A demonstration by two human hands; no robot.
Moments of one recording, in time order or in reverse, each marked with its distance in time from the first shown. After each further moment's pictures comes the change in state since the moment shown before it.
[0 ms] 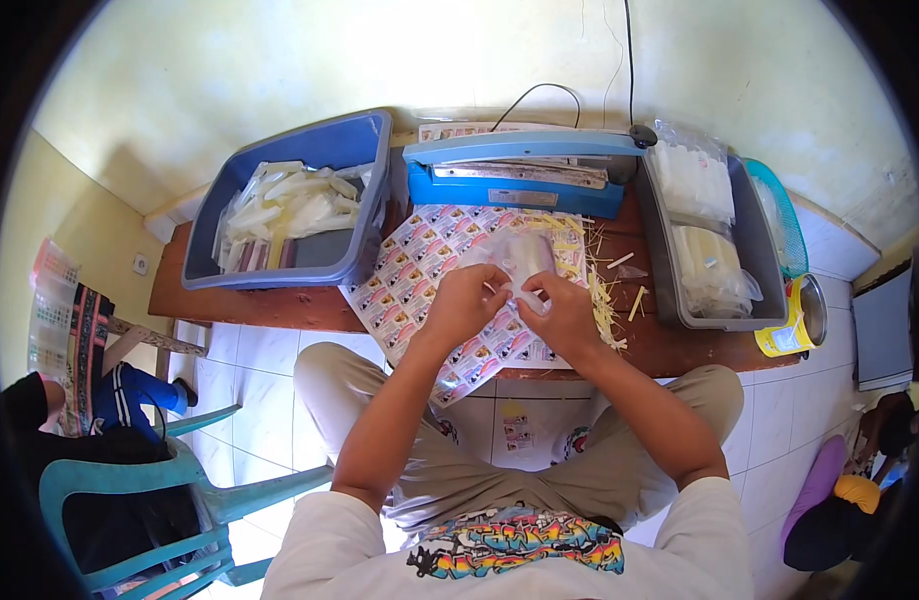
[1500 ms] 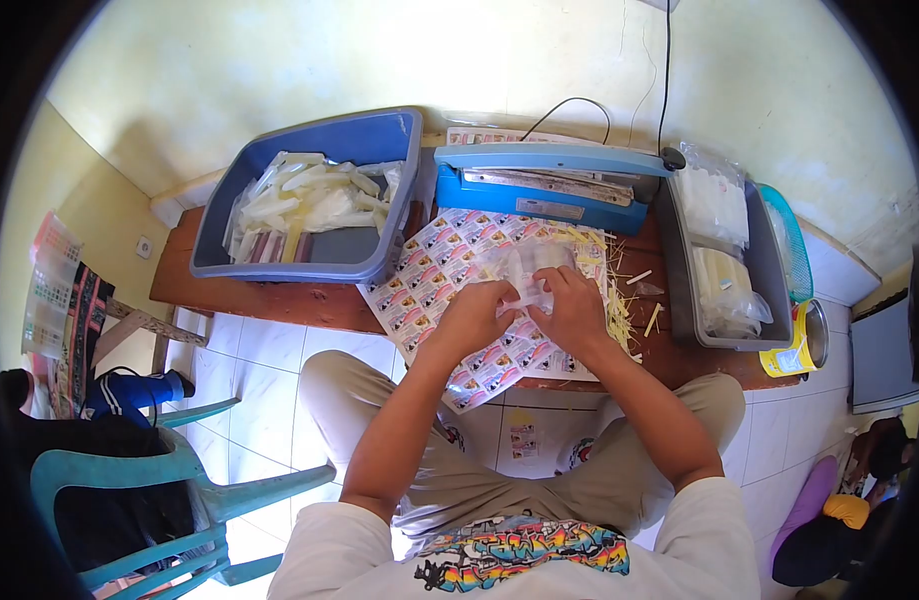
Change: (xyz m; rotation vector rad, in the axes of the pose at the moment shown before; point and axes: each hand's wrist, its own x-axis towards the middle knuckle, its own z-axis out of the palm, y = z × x) left_hand -0.011 -0.031 -0.013 0.151 -0.076 0.038; right_hand 0.027 0.003 0.019 -0.390 -0.202 0.026
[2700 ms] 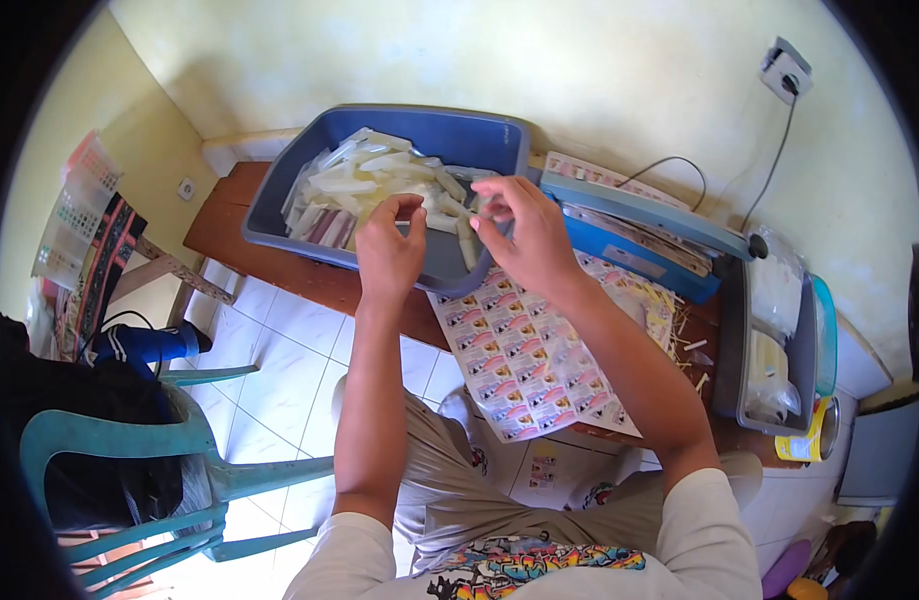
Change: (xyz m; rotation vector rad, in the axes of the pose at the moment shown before) left_hand -0.020 -0.063 -0.196 0.111 0.903 -0.226; right_hand 0.181 -0.174 0.012 0.645 0.181 -0.513
